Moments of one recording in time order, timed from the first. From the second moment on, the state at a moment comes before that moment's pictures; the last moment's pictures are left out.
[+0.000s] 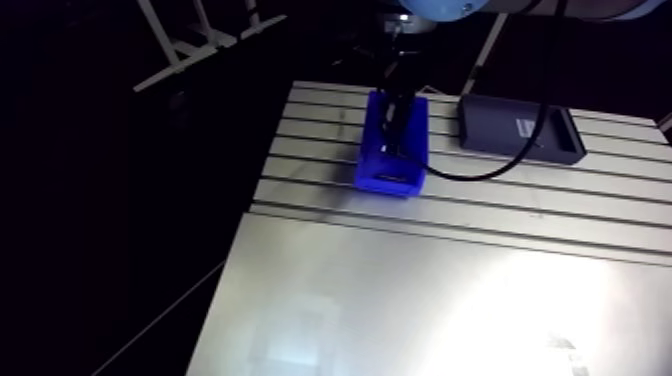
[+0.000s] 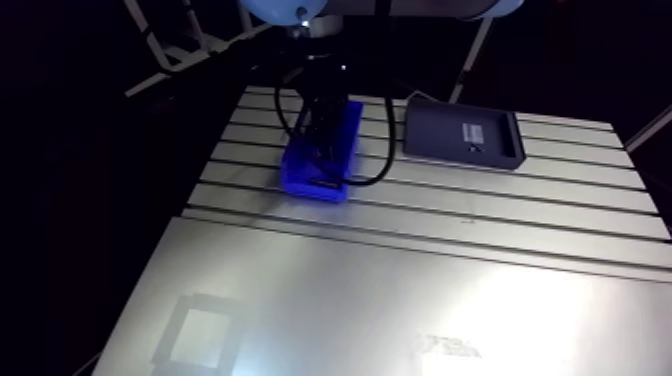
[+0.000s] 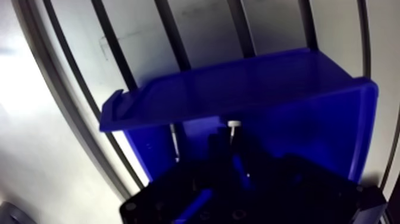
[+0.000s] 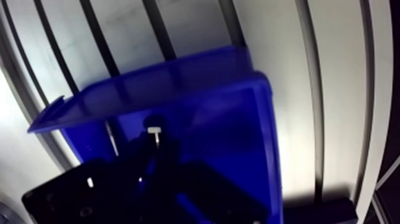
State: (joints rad) arm 0.12 -1.05 1.71 -2.03 -1.66 -2.71
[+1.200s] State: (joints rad) arm 0.13 -1.15 1.71 -2.01 -1.66 -2.65
